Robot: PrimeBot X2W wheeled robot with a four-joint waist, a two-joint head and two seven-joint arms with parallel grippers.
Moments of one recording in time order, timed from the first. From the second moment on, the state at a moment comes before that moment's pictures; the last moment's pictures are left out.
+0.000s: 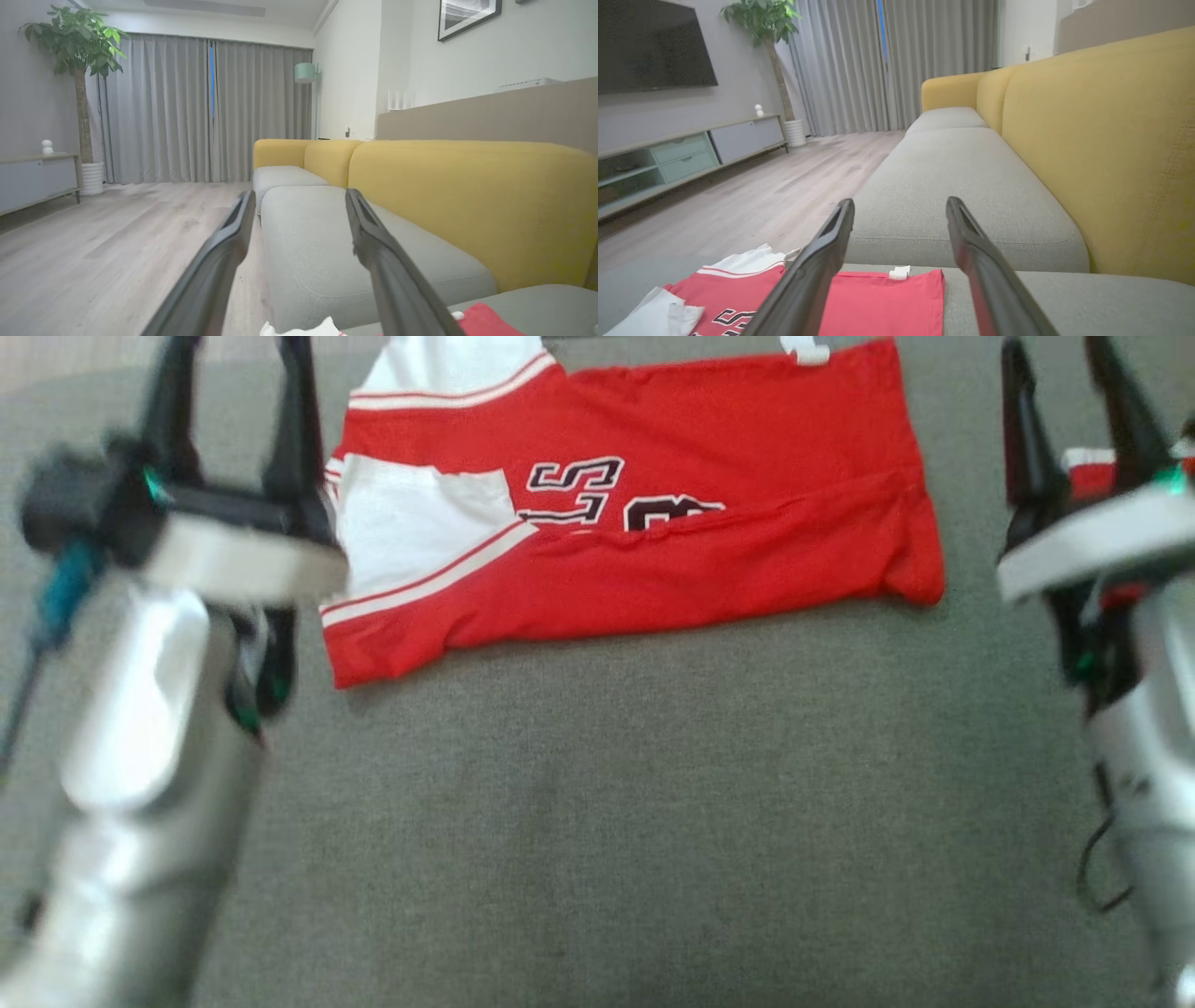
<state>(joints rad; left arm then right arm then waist) -0.75 0.29 -0.38 0.37 -0.48 0.00 -0.26 -0.69 -0.31 0.23 0.51 0.45 0.13 -0.16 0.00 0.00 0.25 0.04</state>
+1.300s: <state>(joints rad) -0.45 0.08 -0.06 0.71 -0.24 0.05 -0.22 -0.27 -0.06 0.08 0.33 0.24 0.13 -0.25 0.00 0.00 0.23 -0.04</state>
